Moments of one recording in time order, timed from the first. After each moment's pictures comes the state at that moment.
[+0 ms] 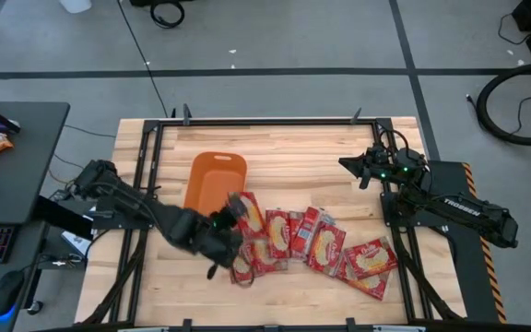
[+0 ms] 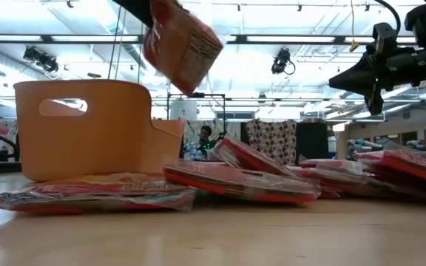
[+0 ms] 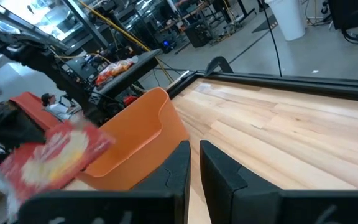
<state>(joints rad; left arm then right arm) -0.48 1.64 1.50 -1.12 -0.75 0.49 -0.58 0.21 0.12 0.03 -0.23 0.55</state>
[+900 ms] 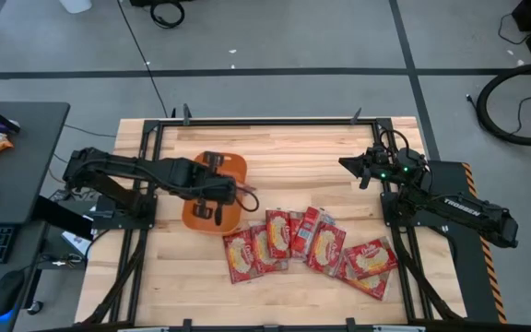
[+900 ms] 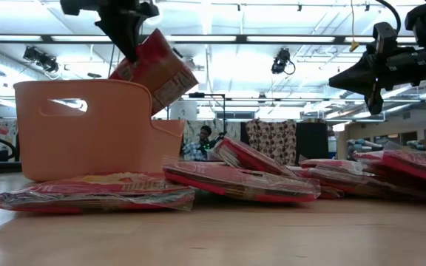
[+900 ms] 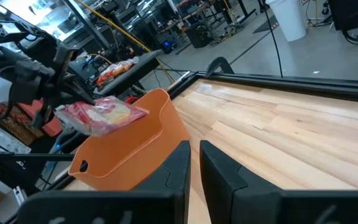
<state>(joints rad) -0.14 1.51 1.43 -1.26 -0.49 0.24 -0.58 0.21 0.12 0.03 -0.23 0.55</state>
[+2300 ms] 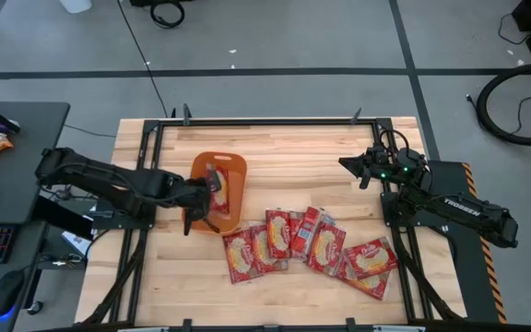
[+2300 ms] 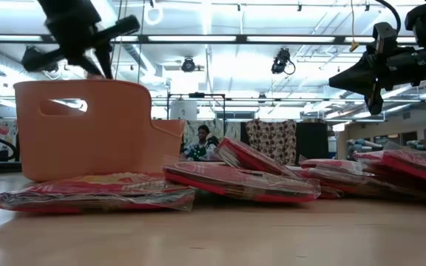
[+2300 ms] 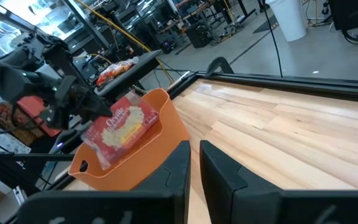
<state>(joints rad) -0.19 1.19 0.90 -0.85 -0.58 1.27 -0.58 0.21 0.12 0.03 -0.23 0.55</state>
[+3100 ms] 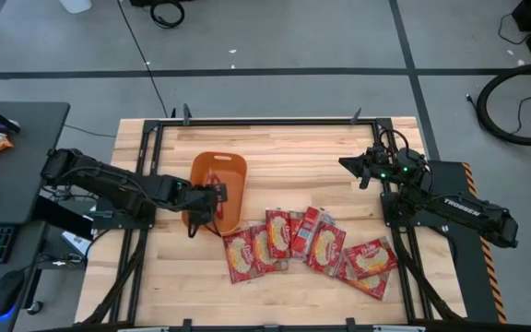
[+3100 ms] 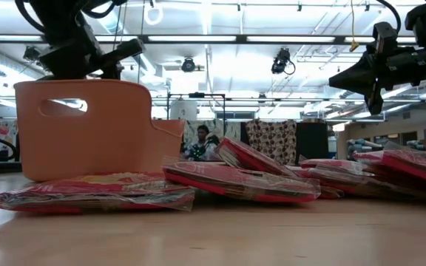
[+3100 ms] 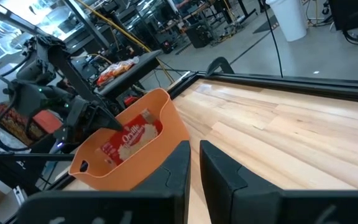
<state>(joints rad) -0.18 1.27 0.80 -0.70 -0.55 1.43 -0.58 0.21 0.12 0.03 -0.23 0.55</state>
